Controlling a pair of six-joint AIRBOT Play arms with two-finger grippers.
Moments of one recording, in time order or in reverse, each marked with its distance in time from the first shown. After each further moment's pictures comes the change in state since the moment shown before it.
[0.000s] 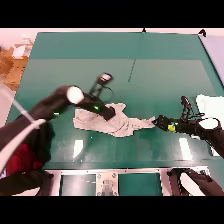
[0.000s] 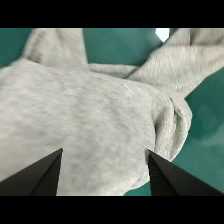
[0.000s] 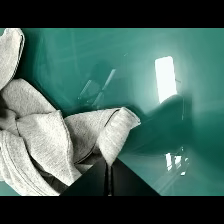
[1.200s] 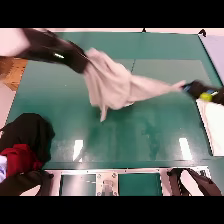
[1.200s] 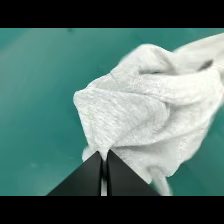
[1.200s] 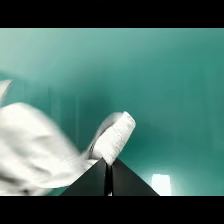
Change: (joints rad) left arm 0.196 0.254 0.530 0.374 -0.325 -0.116; right arm -0.234 0.056 0.488 0.005 0.144 0.022
